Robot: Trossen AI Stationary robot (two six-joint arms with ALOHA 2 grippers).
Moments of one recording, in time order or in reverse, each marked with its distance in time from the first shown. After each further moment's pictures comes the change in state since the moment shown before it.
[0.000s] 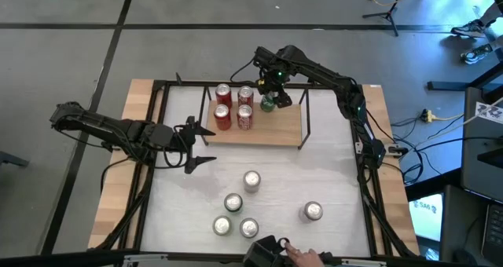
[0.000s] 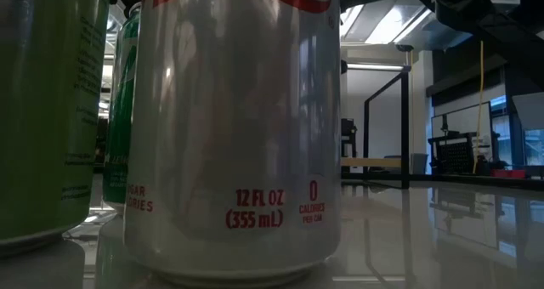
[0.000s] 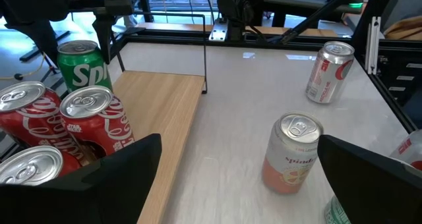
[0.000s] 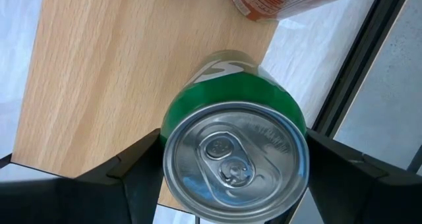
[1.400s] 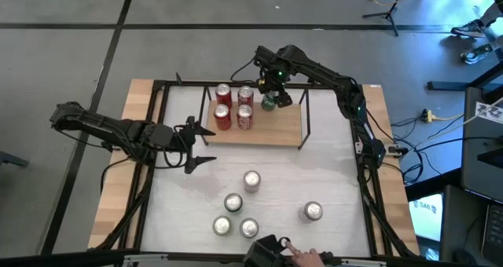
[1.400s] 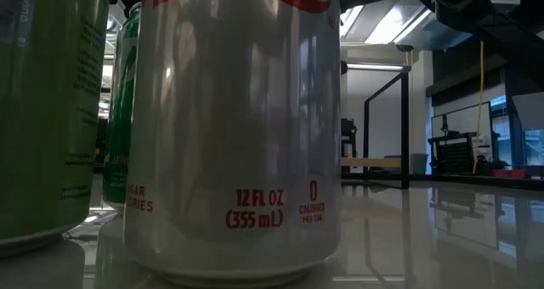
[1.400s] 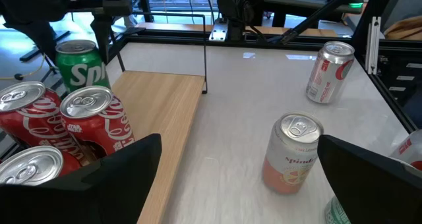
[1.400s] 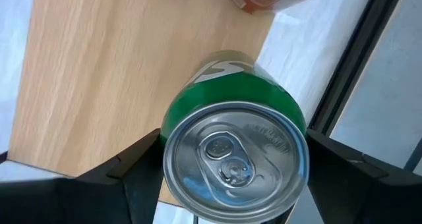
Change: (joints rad) left arm 0.000 0.000 0.000 0.000 0.000 0.000; right arm -0.001 0.000 0.000 -0.002 0.011 0.003
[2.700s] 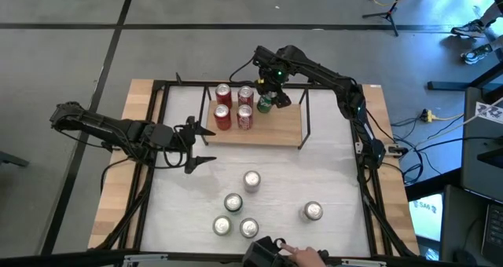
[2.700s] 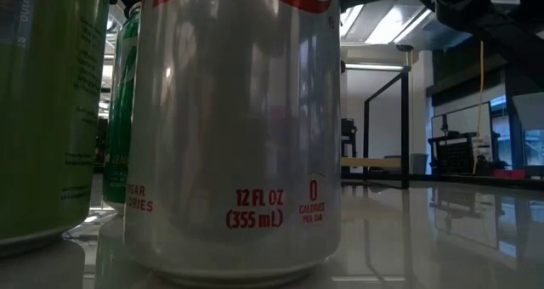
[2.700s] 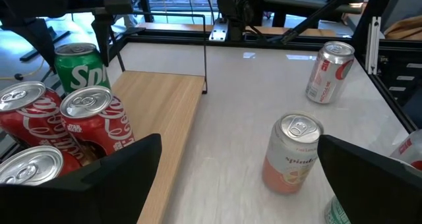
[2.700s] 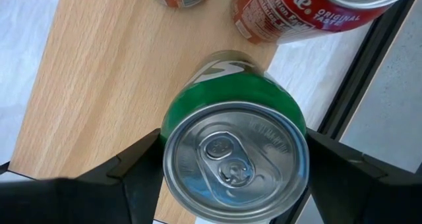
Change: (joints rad) left arm 0.000 0.000 0.000 0.000 0.000 0.000; right arm 0.000 0.000 0.000 0.033 -0.063 -0.044
